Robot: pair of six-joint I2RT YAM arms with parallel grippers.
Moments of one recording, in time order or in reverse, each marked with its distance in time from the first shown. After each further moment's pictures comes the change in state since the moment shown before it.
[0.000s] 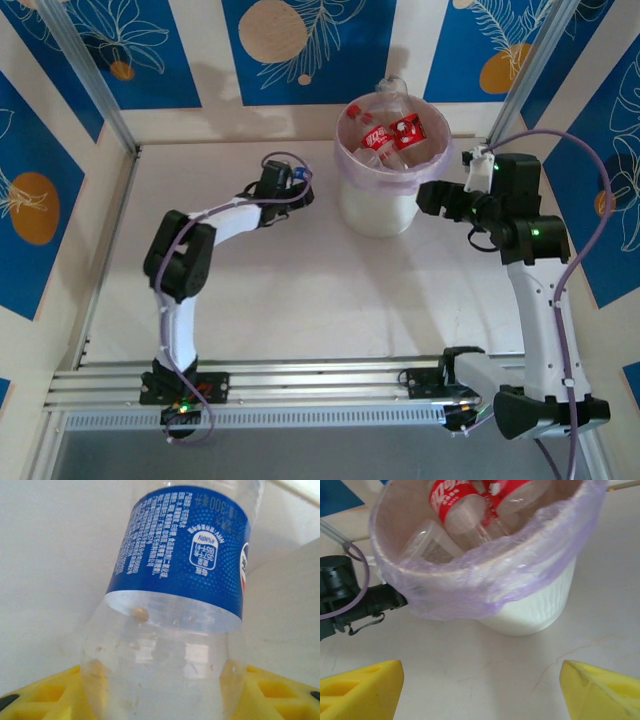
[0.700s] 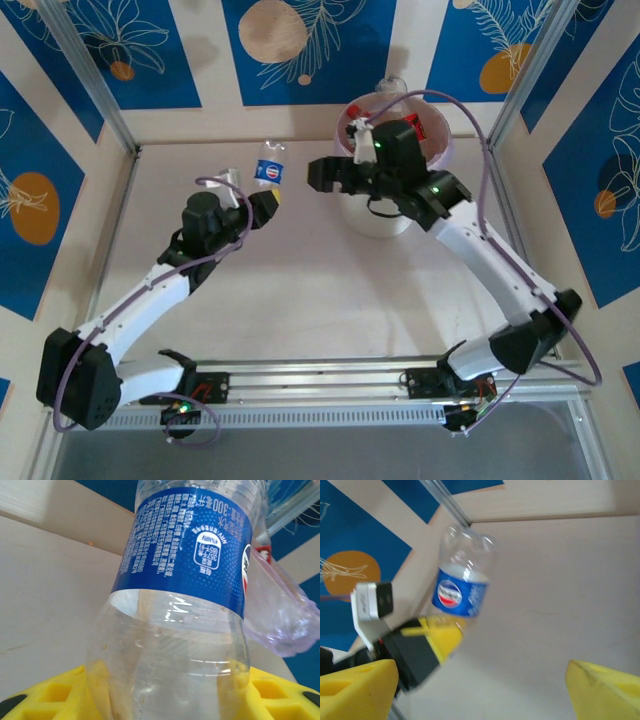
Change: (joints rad) left arm 0.009 -0.848 -0.573 0.200 0.146 -0.046; right arm 0.568 0.402 0.216 0.364 0.055 0.297
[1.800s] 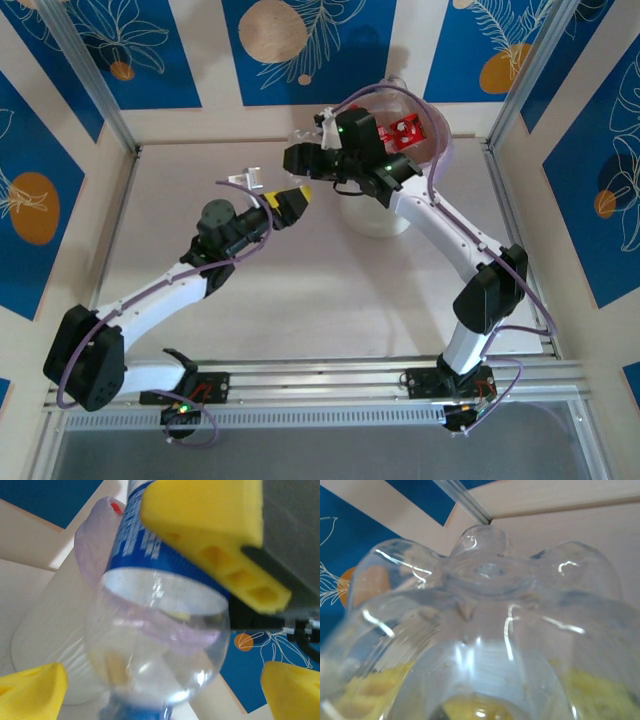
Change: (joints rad) left arm -0.126 0.098 -0.027 0.380 0.061 -0.126; right arm -0.017 0.261 0.150 0.127 -0.103 0.088
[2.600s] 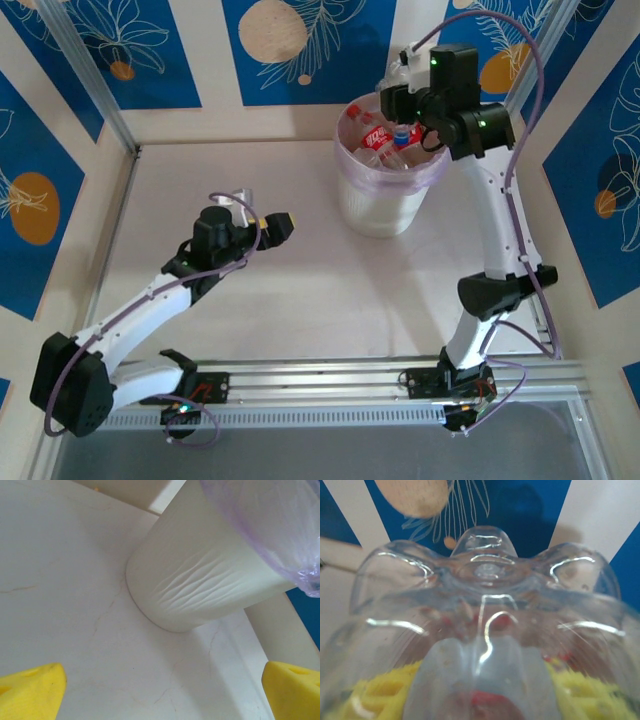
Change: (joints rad) left arm 0.064 -0.133 -0.030 -0.522 -0.091 0.156; right arm -0.297 0.072 0.588 -0.549 0.350 -0.638
